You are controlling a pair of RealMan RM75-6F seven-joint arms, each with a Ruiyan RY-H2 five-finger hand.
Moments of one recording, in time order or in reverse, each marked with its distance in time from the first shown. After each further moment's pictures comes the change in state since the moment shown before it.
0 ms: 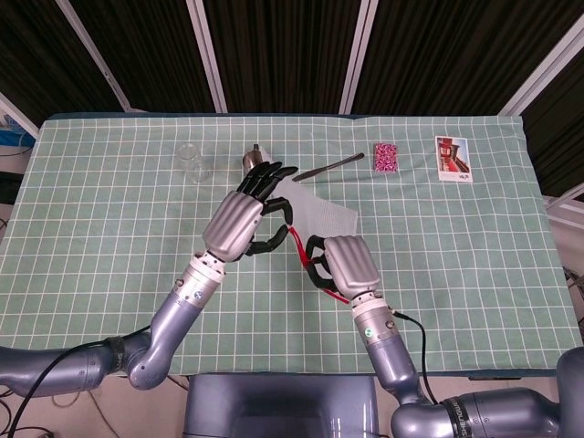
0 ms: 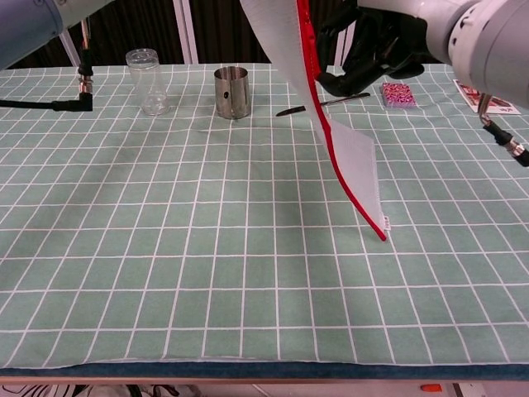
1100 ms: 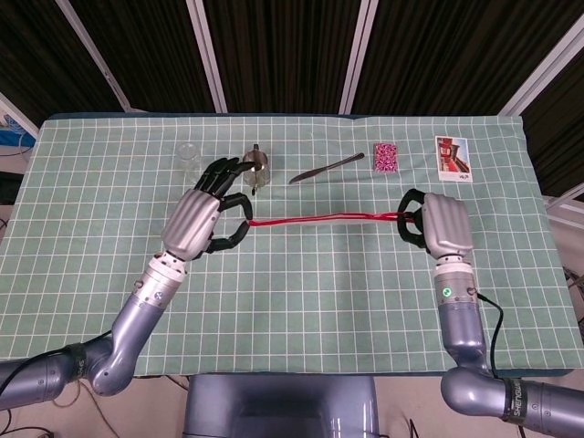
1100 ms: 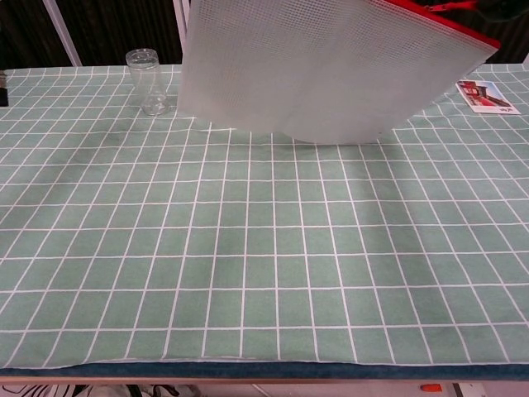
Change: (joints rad) left arm 0.113 0.154 0.066 -0.067 0.045 0.046 -0.078; right arm -0.124 0.286 0.096 0.097 0.103 -0.029 0.129
